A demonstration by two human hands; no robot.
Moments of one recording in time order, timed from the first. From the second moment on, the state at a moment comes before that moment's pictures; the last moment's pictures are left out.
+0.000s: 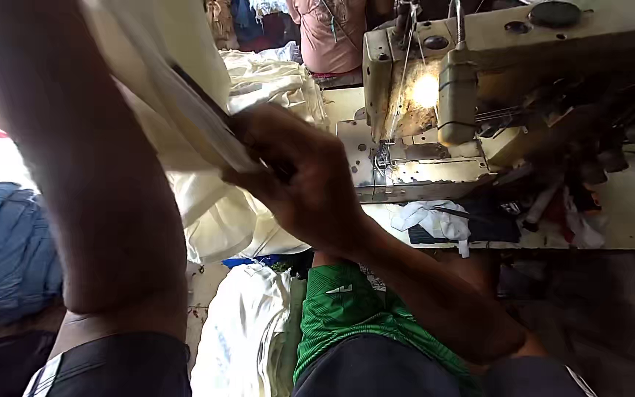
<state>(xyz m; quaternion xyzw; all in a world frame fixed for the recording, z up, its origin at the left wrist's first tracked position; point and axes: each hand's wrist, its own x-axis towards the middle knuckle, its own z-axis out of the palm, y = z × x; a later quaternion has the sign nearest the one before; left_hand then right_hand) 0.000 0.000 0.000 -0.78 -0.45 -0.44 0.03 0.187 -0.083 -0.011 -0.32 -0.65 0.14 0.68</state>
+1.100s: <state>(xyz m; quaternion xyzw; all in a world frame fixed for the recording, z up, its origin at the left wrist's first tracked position) 0.141 0.041 -0.090 -0.91 -0.20 -0.25 -0.28 0.298 -0.166 -0.198 -0.52 -0.37 0.35 0.68</state>
